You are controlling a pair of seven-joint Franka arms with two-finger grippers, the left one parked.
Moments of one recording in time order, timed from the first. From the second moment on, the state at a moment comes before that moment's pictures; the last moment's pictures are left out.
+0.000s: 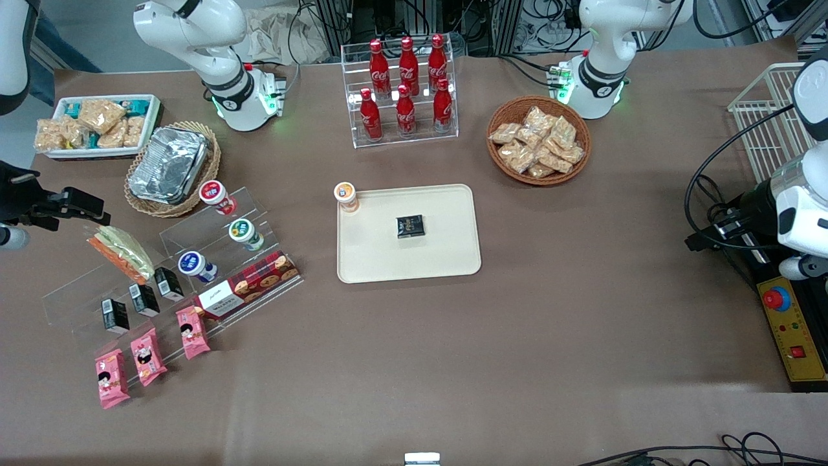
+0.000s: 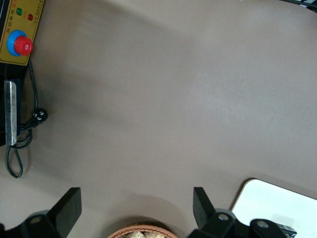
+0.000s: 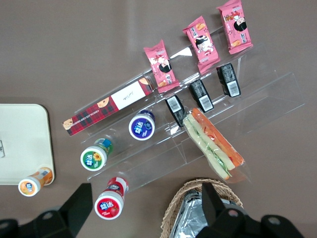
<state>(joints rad) 0.00 0.05 -0.10 -1.57 0.04 1.56 -0.14</state>
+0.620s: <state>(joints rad) -0.02 0.07 -0.14 -1.59 0.04 1.55 -0.34</state>
